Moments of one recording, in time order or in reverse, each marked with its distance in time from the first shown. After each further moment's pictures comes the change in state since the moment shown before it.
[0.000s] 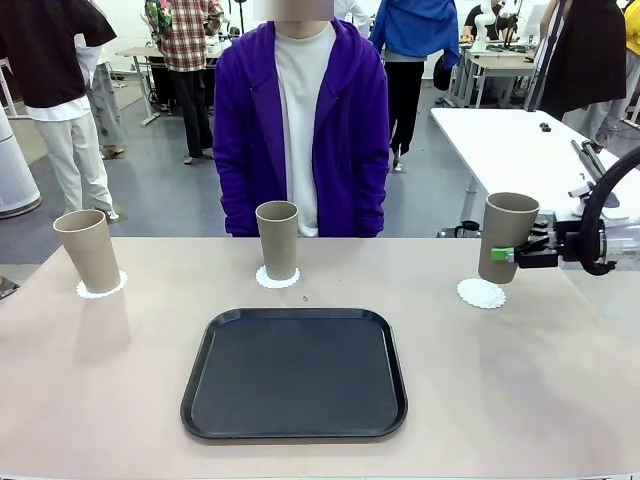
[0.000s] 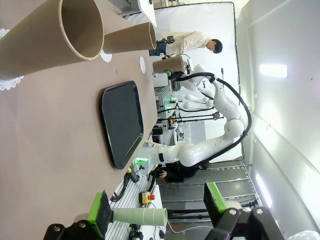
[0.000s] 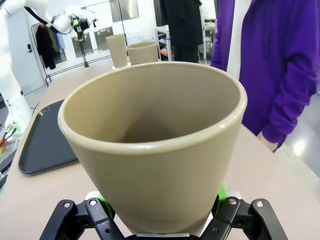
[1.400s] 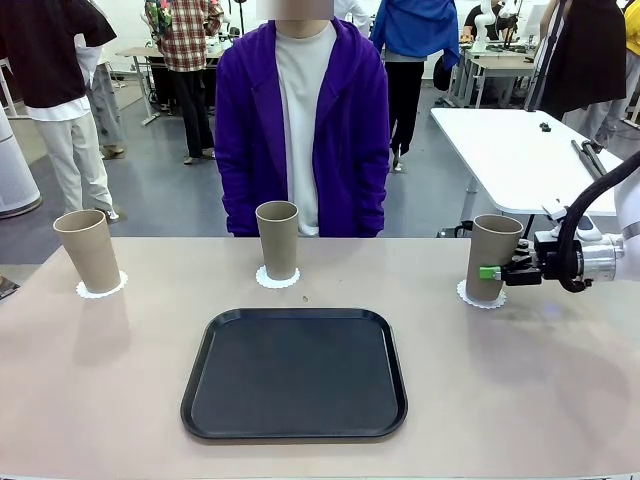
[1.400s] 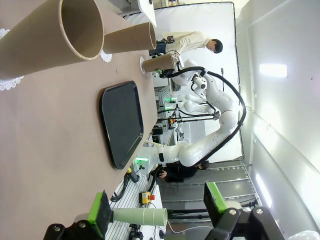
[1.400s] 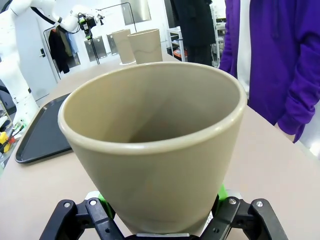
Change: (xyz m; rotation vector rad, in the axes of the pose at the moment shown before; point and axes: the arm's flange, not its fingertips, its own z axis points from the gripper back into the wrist) left arm 0.000 0.000 0.000 0.000 0.000 0.000; right arm -0.043 -0.027 -0.021 0.074 -0.028 -0.033
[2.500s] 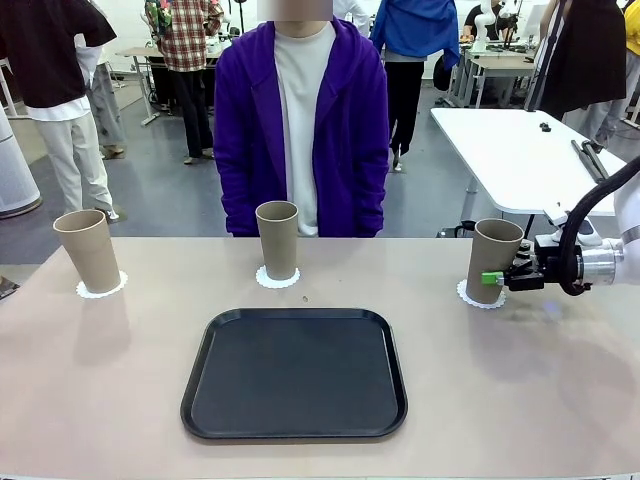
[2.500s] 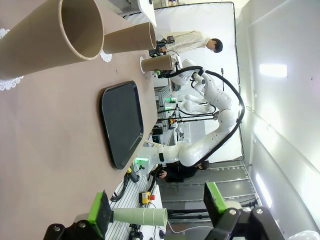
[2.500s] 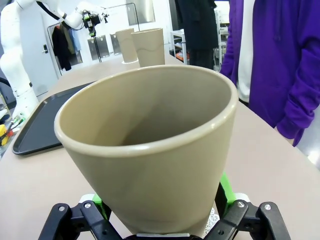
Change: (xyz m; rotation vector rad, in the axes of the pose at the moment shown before) left arm 0.000 0.000 0.000 0.000 0.000 0.000; right arm -0.009 -0.005 0.001 0.012 -0.015 0.046
